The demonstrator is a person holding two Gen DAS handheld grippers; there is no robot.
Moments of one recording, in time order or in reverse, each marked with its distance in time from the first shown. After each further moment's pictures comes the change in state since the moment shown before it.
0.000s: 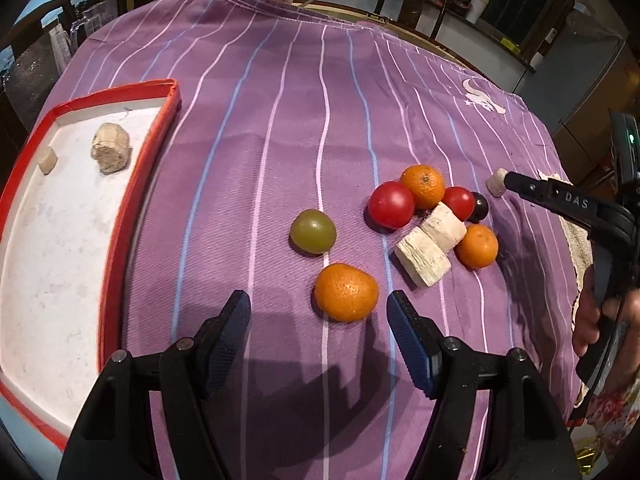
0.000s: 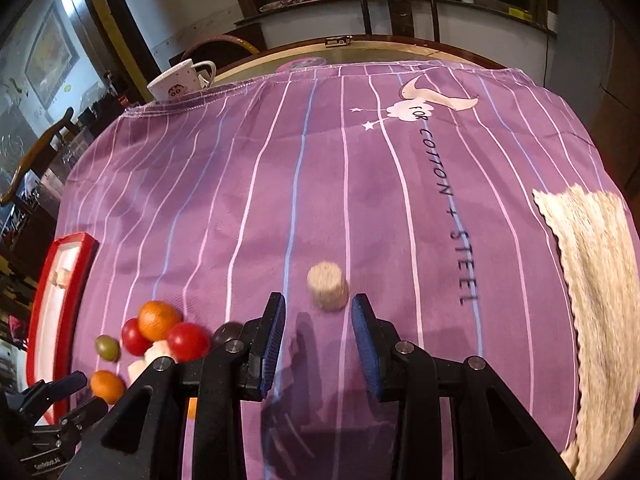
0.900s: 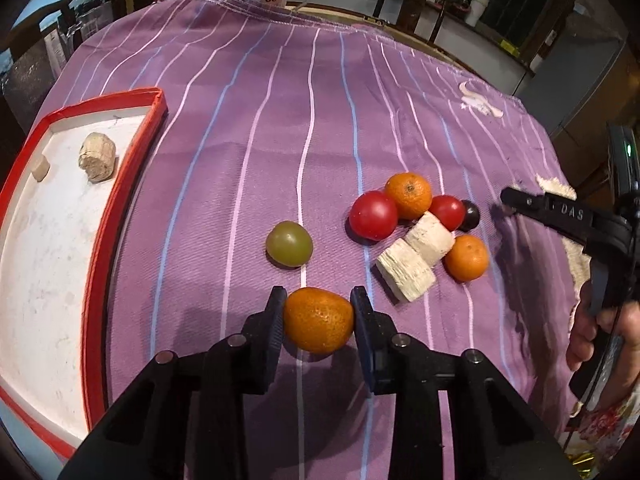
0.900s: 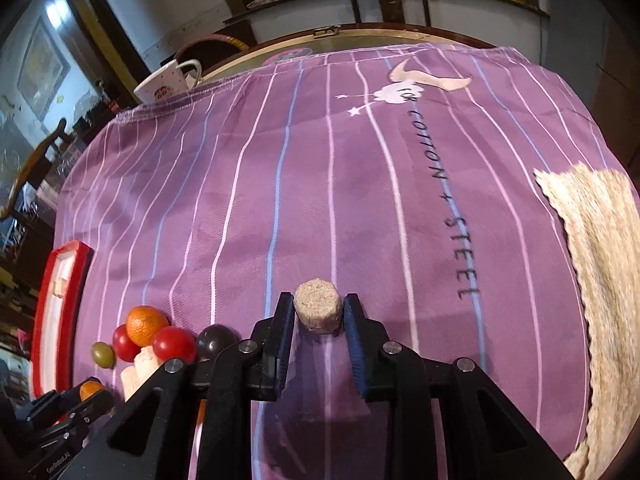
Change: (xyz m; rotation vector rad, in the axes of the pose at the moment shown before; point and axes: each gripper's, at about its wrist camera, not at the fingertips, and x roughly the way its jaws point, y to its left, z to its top) left arm 0.000 -0.012 0.004 -0.015 -0.019 -0.006; right arm -0.002 -0.020 -0.005 0.093 0.015 0.031
